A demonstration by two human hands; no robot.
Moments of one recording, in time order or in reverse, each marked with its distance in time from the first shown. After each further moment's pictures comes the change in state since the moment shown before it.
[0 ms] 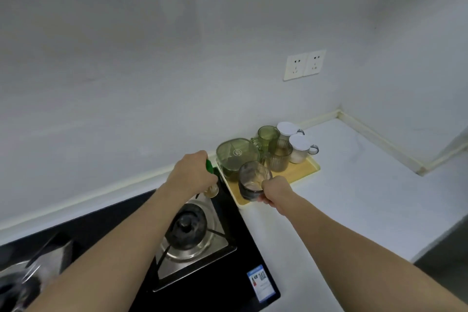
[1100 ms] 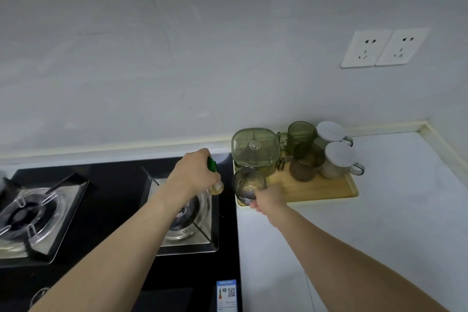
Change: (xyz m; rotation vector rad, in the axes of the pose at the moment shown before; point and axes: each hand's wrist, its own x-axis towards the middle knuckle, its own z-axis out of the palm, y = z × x) left_hand 0.036 0.025 0.059 -0.106 0.053 -0.390; right_hand 0.104 0.023 0.024 -0.159 -0.319 0.068
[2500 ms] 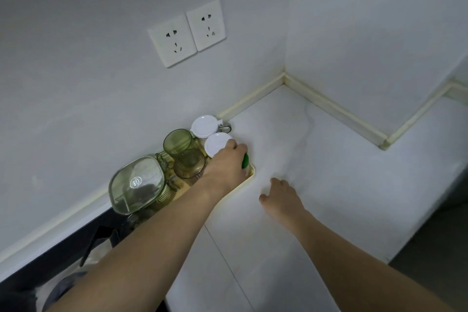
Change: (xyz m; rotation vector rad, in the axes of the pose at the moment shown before) left_hand 0.041 0.266 0.193 0.377 -0.268 0.751; right_hand 0.020 0.132 -0.210 -0.349 0.357 -0.009
